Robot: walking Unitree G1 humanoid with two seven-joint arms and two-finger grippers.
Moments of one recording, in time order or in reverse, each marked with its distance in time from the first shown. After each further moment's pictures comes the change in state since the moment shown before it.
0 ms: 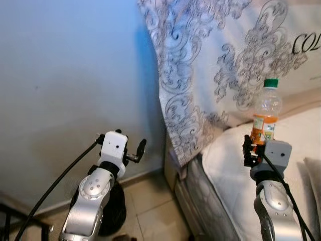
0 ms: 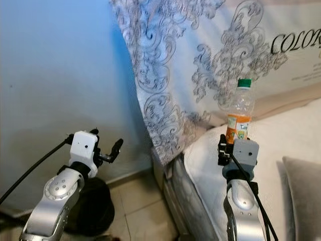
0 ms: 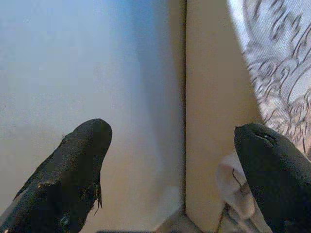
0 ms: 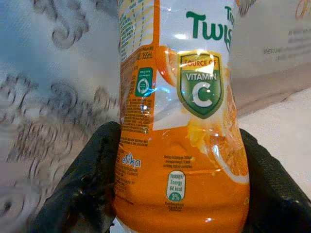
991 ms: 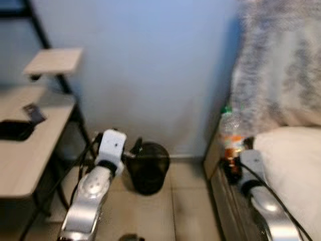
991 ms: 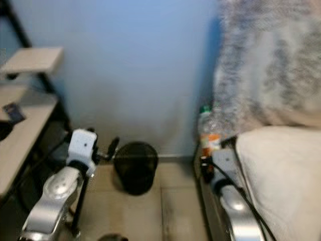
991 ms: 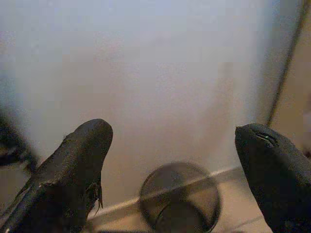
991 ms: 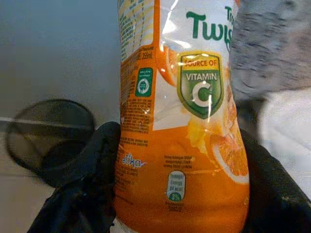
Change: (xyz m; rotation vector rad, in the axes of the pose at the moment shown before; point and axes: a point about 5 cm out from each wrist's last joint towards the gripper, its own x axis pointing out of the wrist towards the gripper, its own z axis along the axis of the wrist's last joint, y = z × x) left arm 0.002 0.009 -0.006 0.037 0.047 0.068; right arm -0.006 0.022 -0.031 -0.091 0.319 0.266
